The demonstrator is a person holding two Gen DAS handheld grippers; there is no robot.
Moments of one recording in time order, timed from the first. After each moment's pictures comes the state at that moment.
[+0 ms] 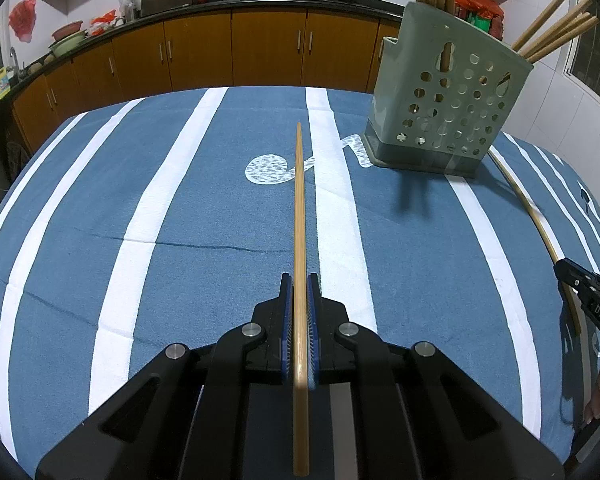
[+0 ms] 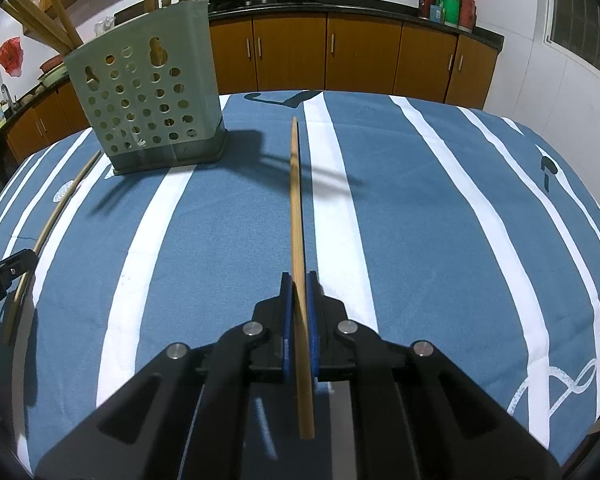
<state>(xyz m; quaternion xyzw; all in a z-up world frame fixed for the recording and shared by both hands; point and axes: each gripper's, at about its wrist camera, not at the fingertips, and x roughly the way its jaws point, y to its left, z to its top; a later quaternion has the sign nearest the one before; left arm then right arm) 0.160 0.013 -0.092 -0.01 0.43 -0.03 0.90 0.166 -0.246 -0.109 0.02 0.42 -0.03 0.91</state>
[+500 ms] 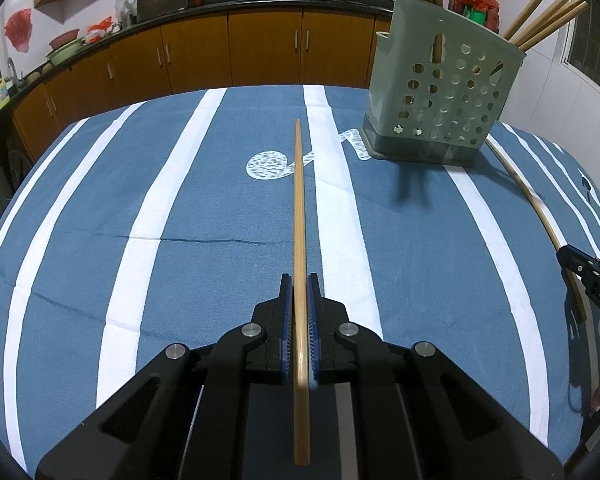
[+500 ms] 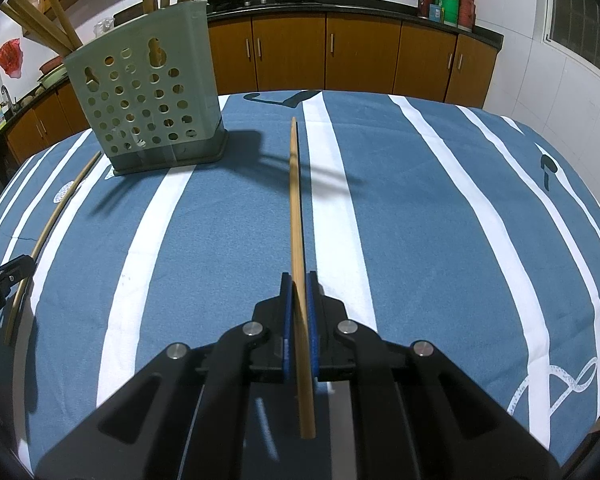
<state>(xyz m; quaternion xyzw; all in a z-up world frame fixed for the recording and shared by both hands) 0.155 0.012 -0.092 0.00 0.43 -0.03 0.90 0.167 -0.247 -0.109 0.02 0.42 -0.03 0.91</state>
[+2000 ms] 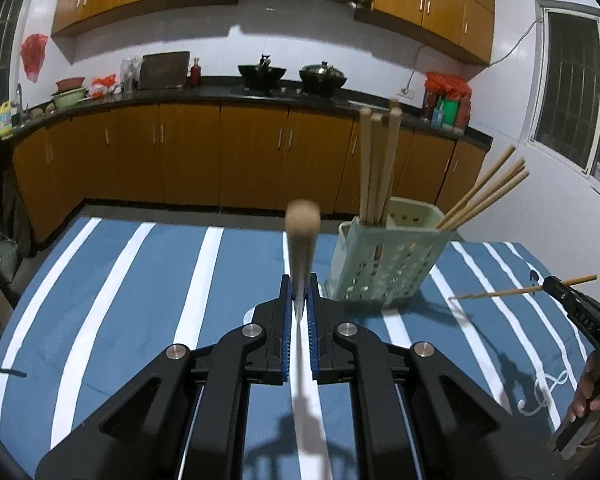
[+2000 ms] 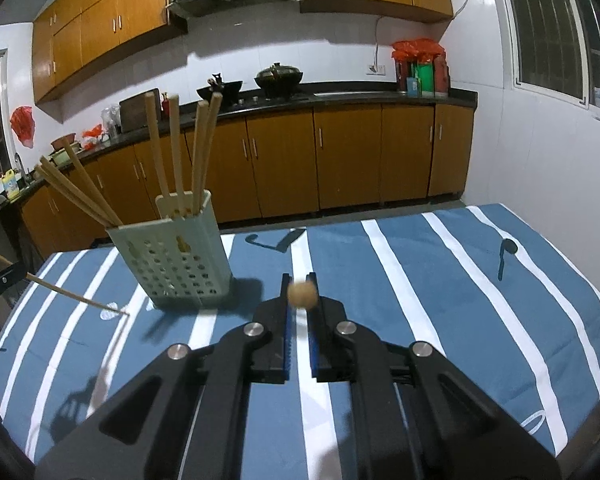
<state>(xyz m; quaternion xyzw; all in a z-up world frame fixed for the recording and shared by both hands) 0.143 0.023 0.036 -0.05 0.28 -0.07 0.96 0.142 -0.271 0.015 0.06 0.27 -0.03 0.96</state>
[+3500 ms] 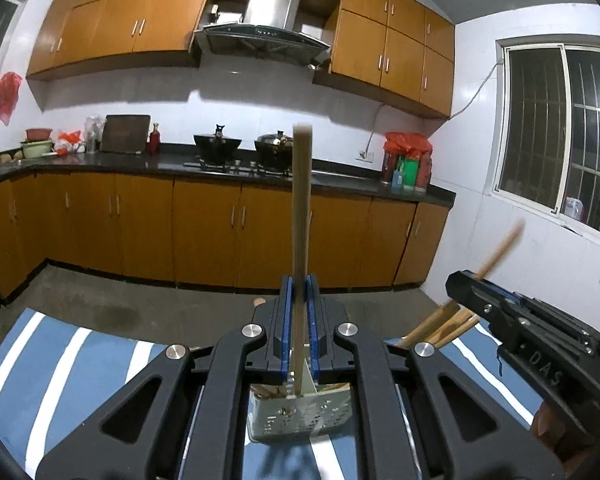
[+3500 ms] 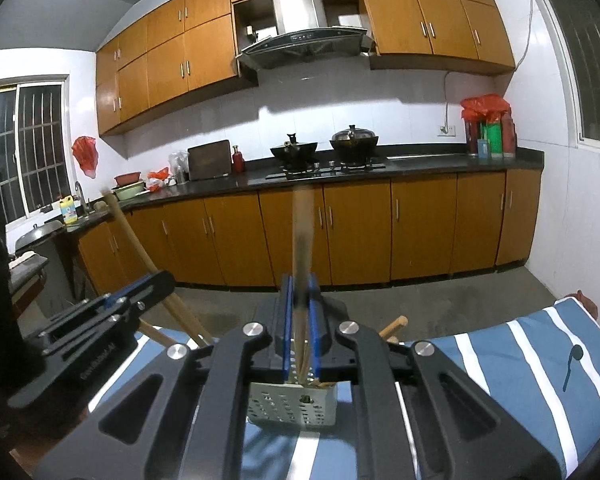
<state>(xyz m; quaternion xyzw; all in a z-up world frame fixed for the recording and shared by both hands) 0.197 -0.036 0.101 -0.06 0.16 -0.13 0.98 0.211 -0.196 0.120 0.05 0.16 0.09 0.98</state>
